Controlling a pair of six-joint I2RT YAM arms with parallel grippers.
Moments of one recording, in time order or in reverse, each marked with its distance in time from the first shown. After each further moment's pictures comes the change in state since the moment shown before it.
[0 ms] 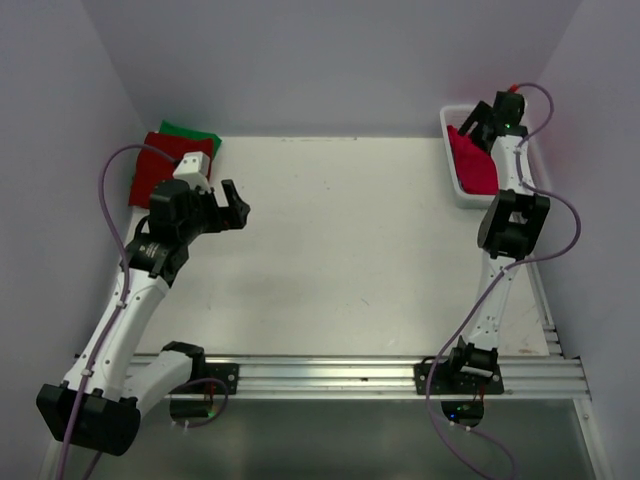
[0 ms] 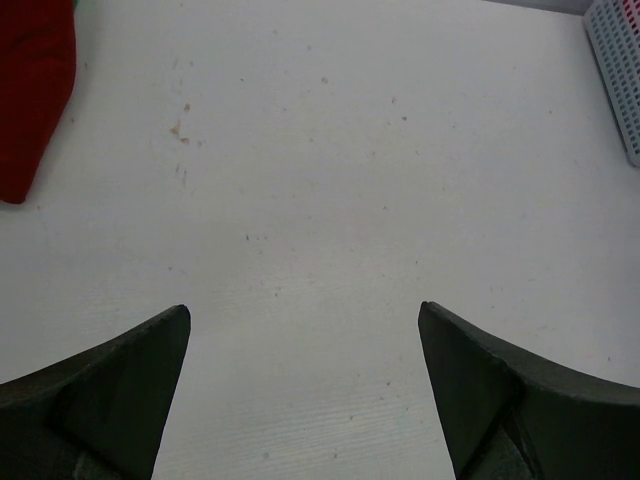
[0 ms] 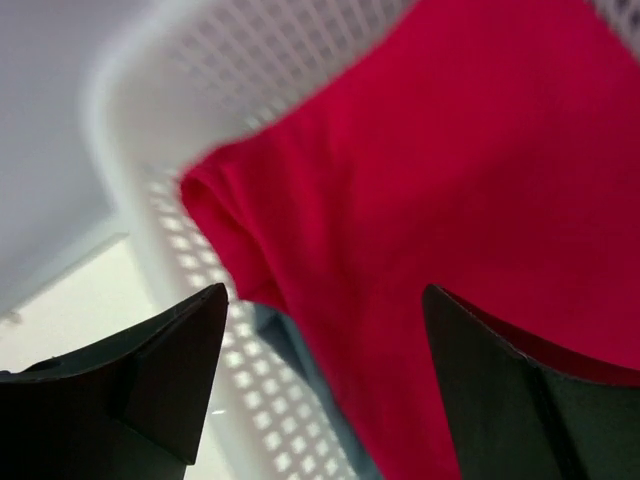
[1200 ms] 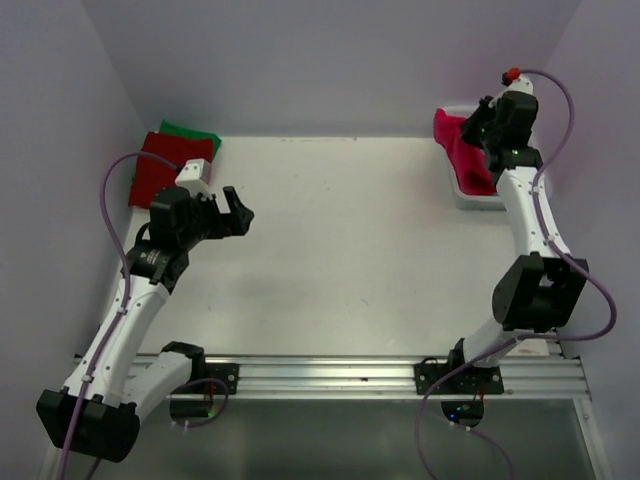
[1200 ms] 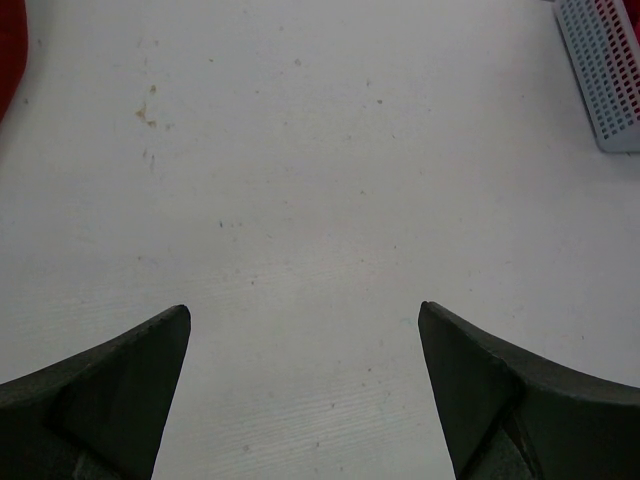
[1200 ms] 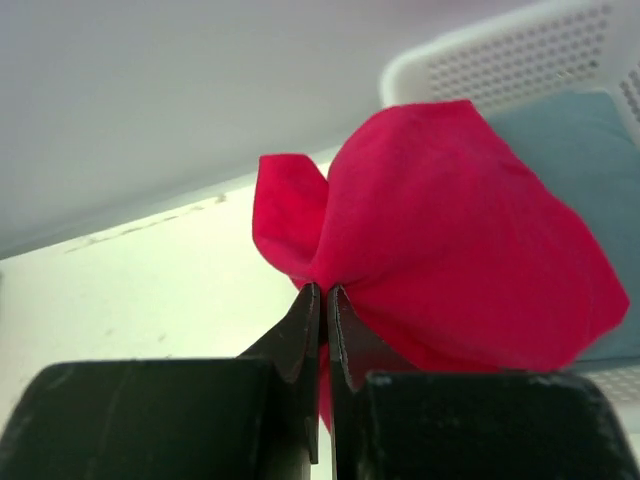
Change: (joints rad) left arm 0.000 -0.039 -0.056 0.026 0.055 -0.025; right arm 0.109 -0.719 -0.738 0.270 -0.065 -0.091
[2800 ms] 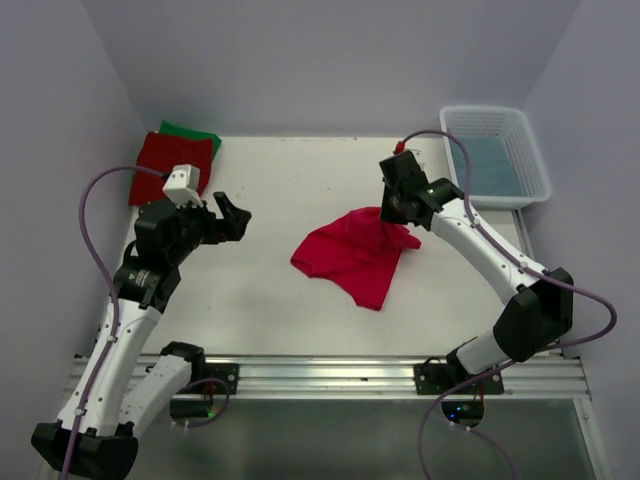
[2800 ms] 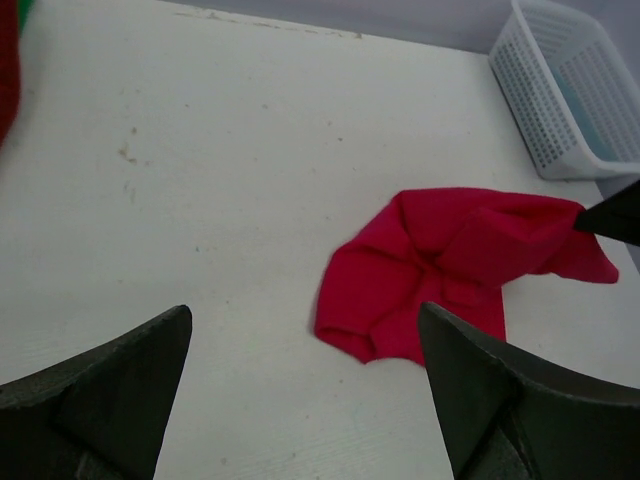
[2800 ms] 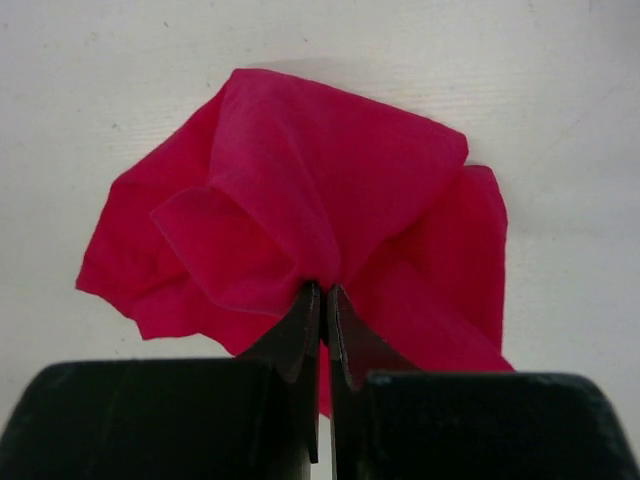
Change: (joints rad) left arm 0.000 -0.150 -0.021 0.006 -0.011 -0.035; right arm 0.598 -0.203 -0.226 -0.515 0.296 0.232
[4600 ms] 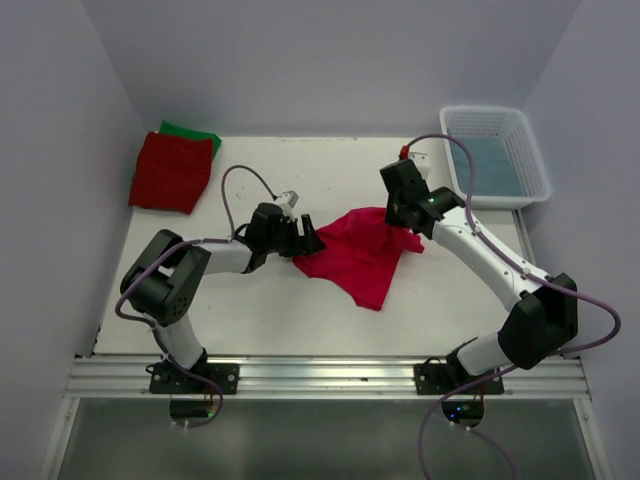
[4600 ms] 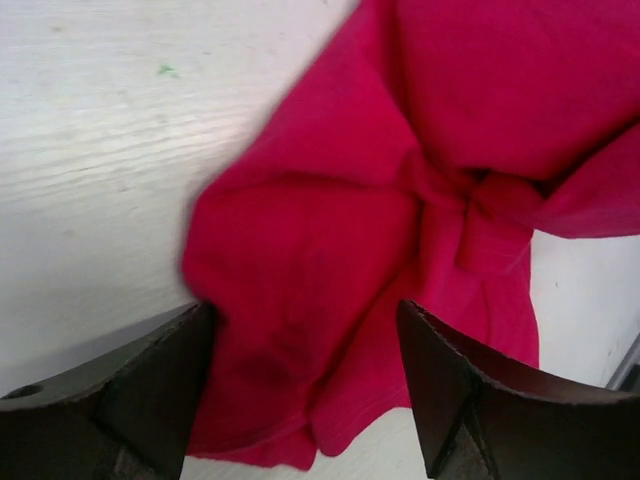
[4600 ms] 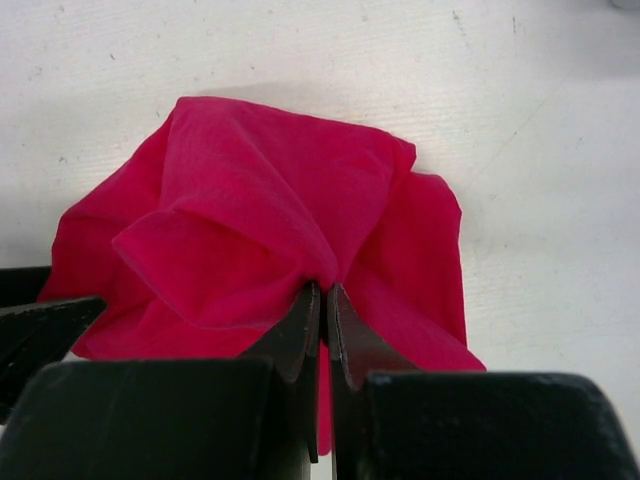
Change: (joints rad) left arm -0.286 0.935 -0.134 0.735 0.153 -0.228; right arm 0.020 -0.039 -0.082 0.043 0.152 -0.007
